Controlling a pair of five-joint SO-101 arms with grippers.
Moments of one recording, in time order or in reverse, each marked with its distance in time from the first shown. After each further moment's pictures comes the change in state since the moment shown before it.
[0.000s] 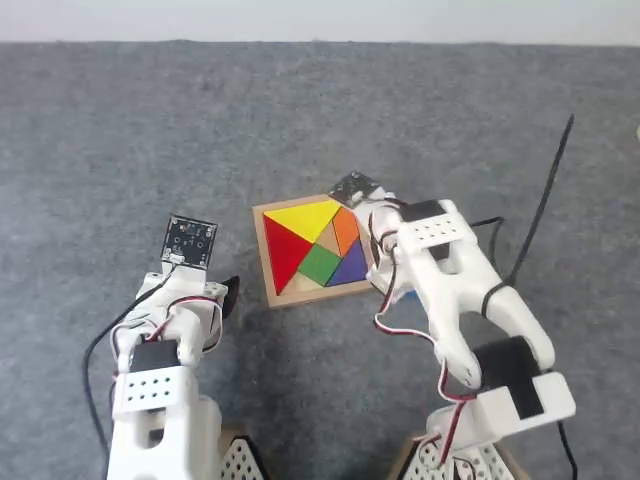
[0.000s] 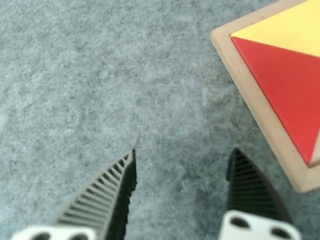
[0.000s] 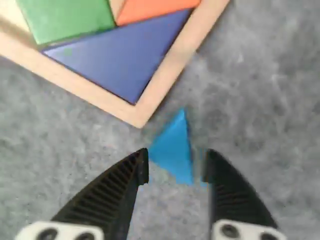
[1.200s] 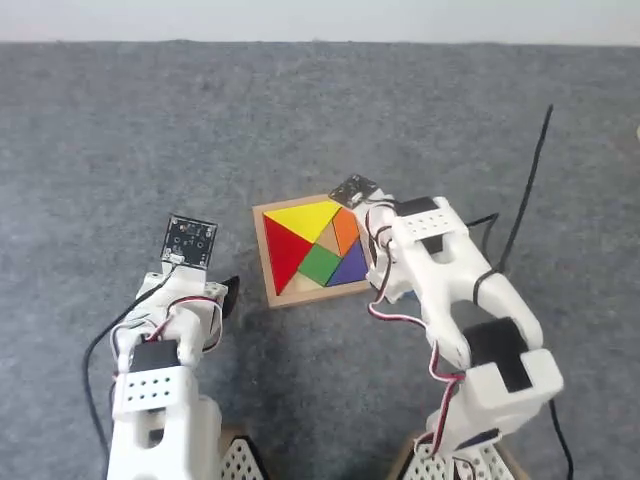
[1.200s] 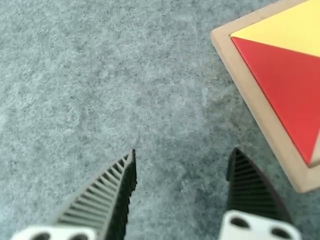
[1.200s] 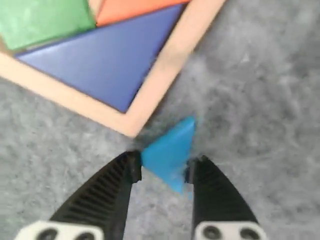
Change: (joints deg) left arm 0.0 0.0 0.0 0.0 0.0; right arm -0.6 5.2 -3.2 1.1 -1.9
